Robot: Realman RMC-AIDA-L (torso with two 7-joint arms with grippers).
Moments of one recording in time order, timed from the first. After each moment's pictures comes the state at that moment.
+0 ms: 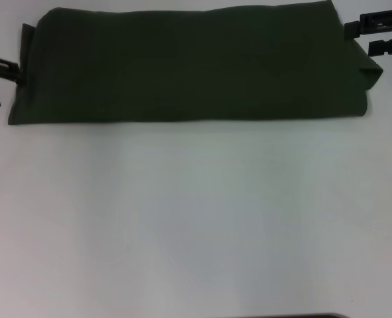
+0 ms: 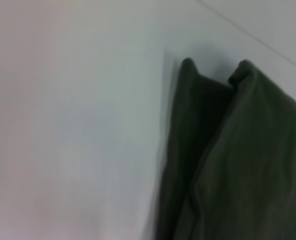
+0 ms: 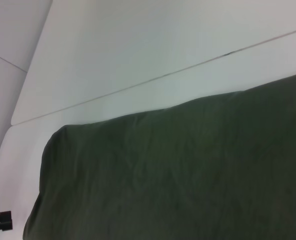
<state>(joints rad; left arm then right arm) -0.77 -1.81 -2.42 -0.54 -0.58 1.26 -2.85 0.67 1.87 -0.61 -0.79 -2.33 -1.54 2.54</state>
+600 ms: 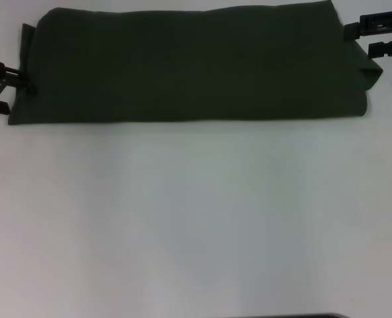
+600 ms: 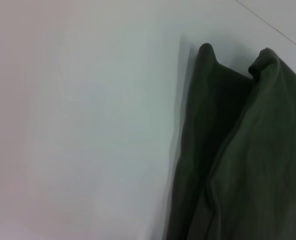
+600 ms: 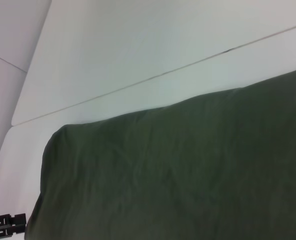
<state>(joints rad) -0.77 -1.85 -2.42 -0.50 -0.57 1.17 -2.84 0.67 1.87 -0.61 -0.79 -2.33 -1.55 2.55</state>
